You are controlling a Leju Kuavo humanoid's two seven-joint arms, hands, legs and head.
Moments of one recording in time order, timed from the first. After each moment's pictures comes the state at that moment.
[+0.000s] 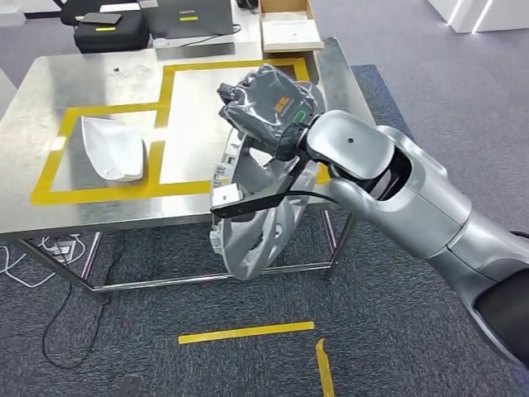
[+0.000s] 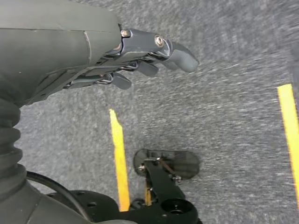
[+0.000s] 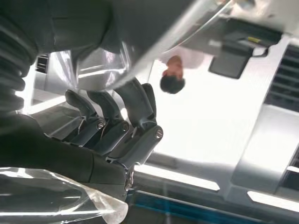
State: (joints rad) left arm -0.10 -0.12 1.22 -0.23 -1.17 0.05 -0.43; right arm -1.18 -0.17 0.93 -1.34 0.95 0.07 -0.02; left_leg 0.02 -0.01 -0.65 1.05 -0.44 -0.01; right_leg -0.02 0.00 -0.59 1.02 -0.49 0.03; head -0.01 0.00
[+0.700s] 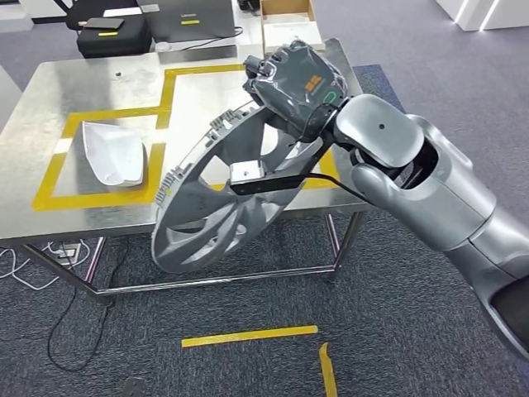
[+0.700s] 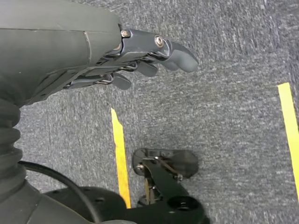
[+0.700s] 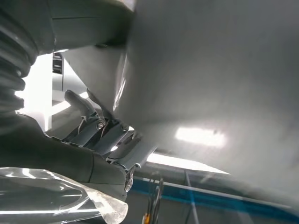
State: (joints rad) left arm -0.09 -0.13 1.21 -0.23 -1.17 0.05 -0.43; right arm -1.18 -0.22 0.88 -1.36 0.94 0.01 0.00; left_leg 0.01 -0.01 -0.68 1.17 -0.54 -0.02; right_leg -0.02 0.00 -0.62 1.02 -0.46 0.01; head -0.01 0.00
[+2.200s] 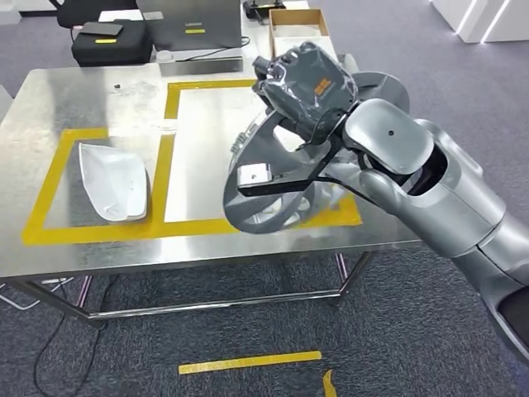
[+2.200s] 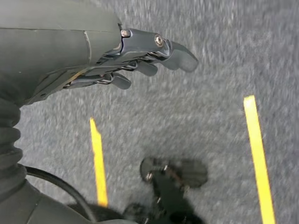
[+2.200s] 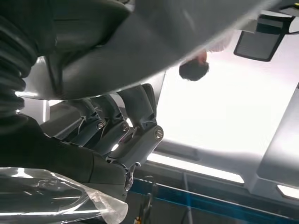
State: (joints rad) left arm -0.09 -0.13 1.21 -0.23 -1.17 0.05 -0.44; right arm -1.17 -0.25 0.87 -1.39 0.98 0.01 0.00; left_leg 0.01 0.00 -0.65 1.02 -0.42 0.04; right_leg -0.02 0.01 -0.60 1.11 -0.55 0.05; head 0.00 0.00
